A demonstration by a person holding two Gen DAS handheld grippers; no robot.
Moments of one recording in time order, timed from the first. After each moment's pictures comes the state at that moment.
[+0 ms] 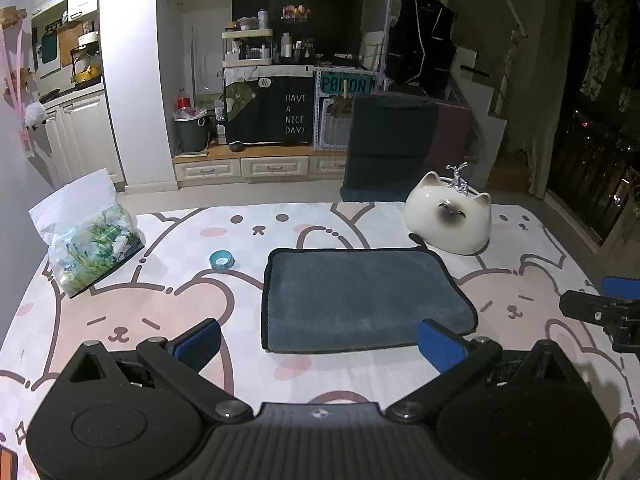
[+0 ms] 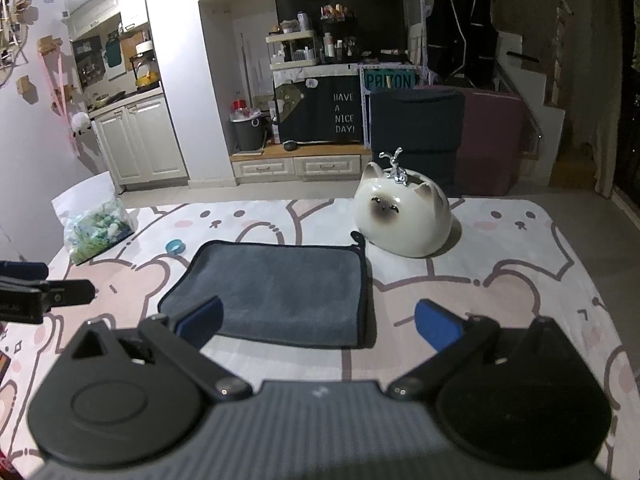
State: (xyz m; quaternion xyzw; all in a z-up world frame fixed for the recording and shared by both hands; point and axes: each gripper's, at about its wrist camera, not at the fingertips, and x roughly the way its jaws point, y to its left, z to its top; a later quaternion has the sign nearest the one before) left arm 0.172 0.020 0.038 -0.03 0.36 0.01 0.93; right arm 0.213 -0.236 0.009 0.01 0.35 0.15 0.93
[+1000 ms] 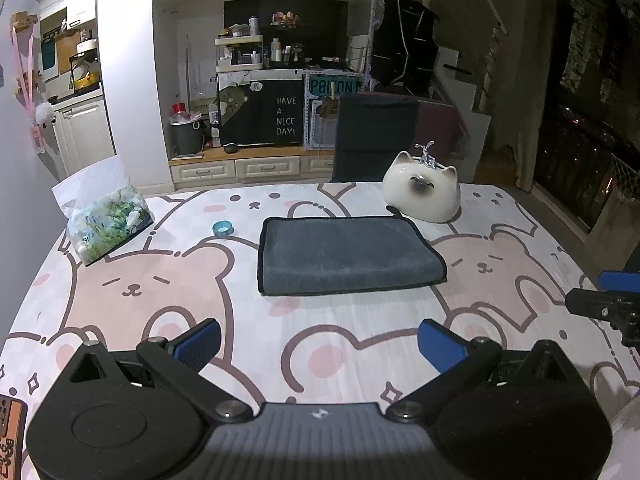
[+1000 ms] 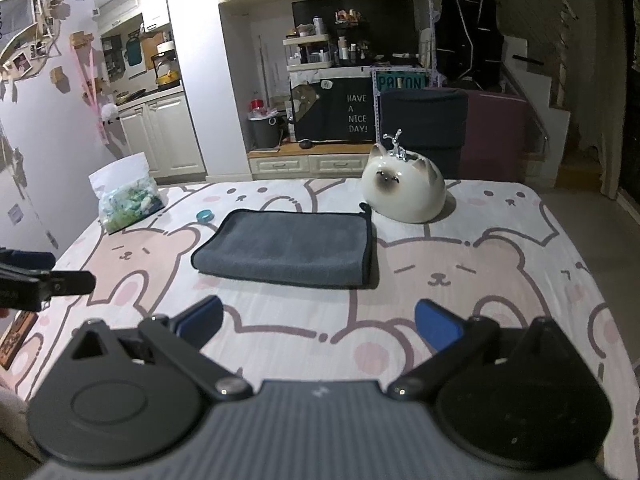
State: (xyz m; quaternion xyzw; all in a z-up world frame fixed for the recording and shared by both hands) left arm 0.072 0.005 0.035 -0.02 0.35 0.00 0.94; right arm 0.119 -0.263 0.004 0.01 0.34 0.17 0.92
